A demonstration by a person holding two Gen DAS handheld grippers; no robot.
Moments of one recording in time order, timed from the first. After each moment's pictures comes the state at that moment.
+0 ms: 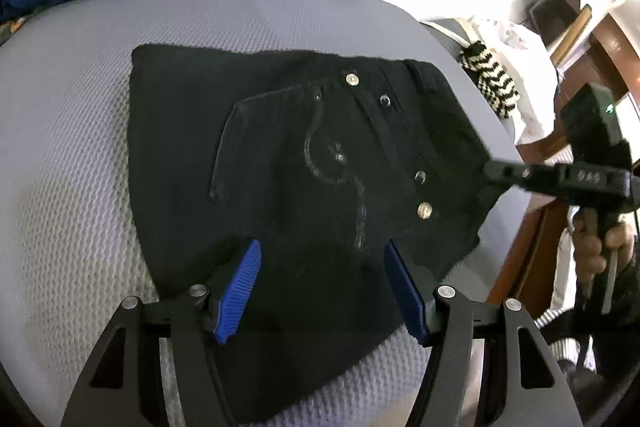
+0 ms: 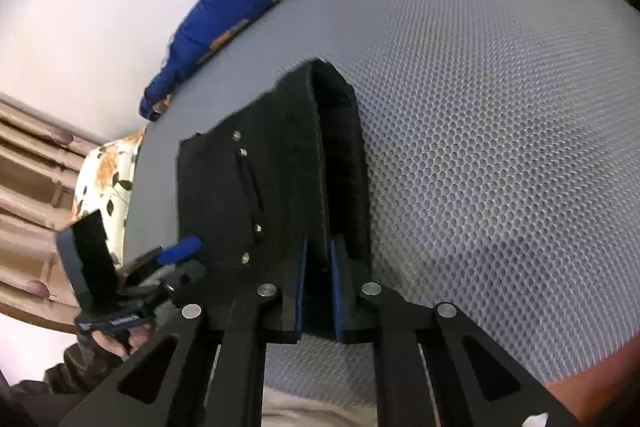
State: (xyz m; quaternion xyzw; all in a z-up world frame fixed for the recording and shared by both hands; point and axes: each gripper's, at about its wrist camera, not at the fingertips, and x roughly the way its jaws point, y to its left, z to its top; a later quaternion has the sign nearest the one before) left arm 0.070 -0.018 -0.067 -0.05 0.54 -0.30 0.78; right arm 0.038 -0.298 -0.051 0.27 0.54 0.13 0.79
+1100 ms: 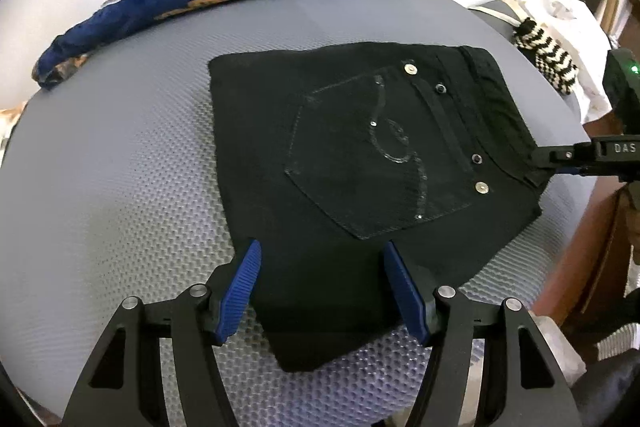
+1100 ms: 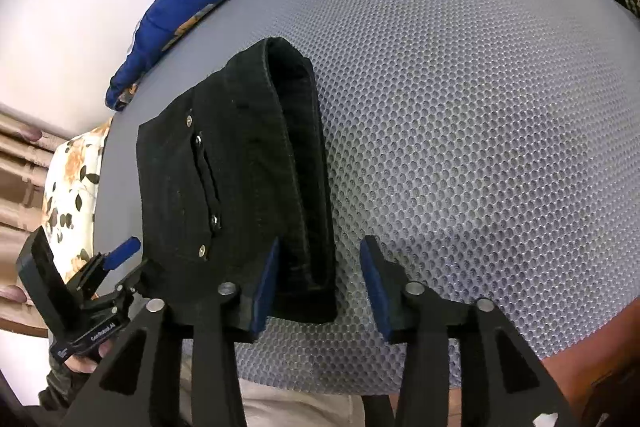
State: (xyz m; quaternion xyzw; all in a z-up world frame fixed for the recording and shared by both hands) left arm 0.041 -0.019 -0.055 0.07 0.52 -0.18 0.83; right arm 0.039 -0.310 -0.082 0.24 0.58 0.08 0.77
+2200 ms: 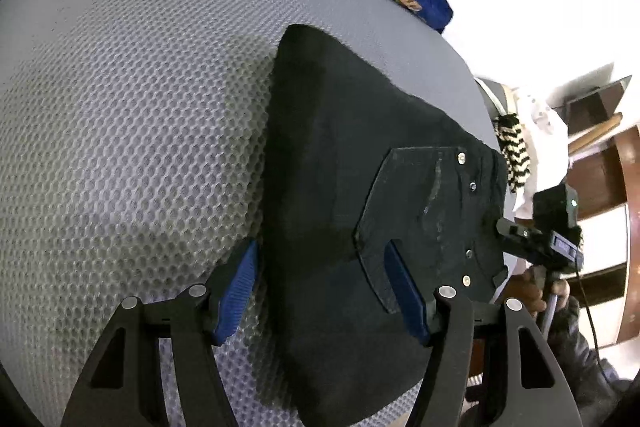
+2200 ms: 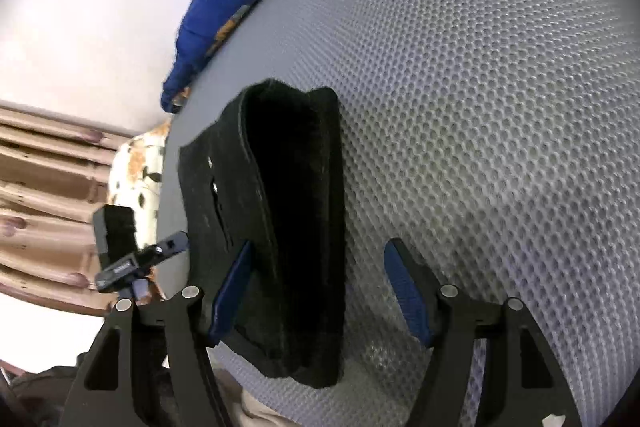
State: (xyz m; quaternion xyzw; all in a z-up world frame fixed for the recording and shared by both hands) left arm 0.121 0.052 -0.090 -0.20 0.59 -0.23 0.75; right arm 0.098 -0.349 -0.120 0.33 0.57 0.22 0.72
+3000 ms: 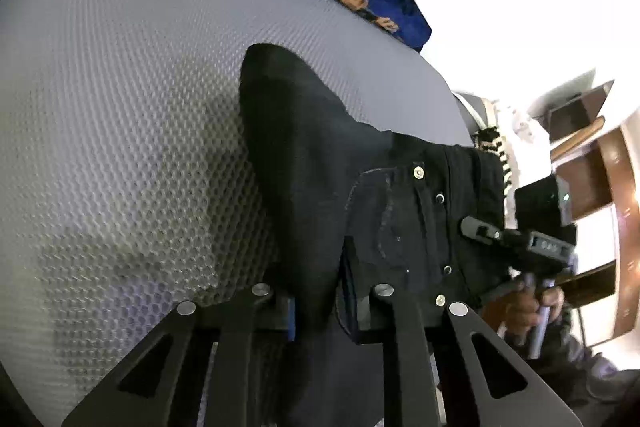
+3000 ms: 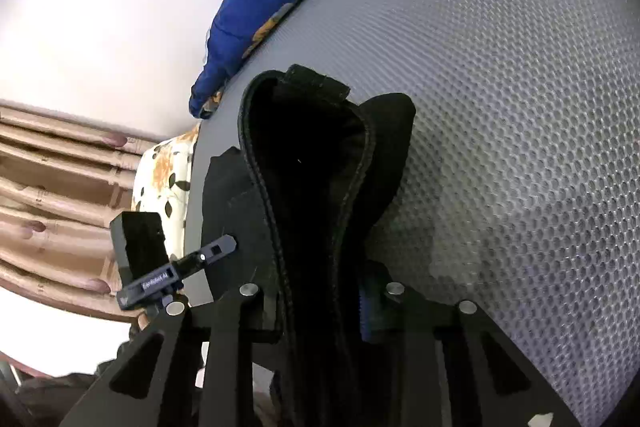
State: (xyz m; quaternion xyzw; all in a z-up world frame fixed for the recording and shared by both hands) left arm 0.138 0.042 -0.067 -0.22 0.56 -0.25 0.76; right arm 0.119 -0.292 -0.088 0.35 0.55 0.24 0.72
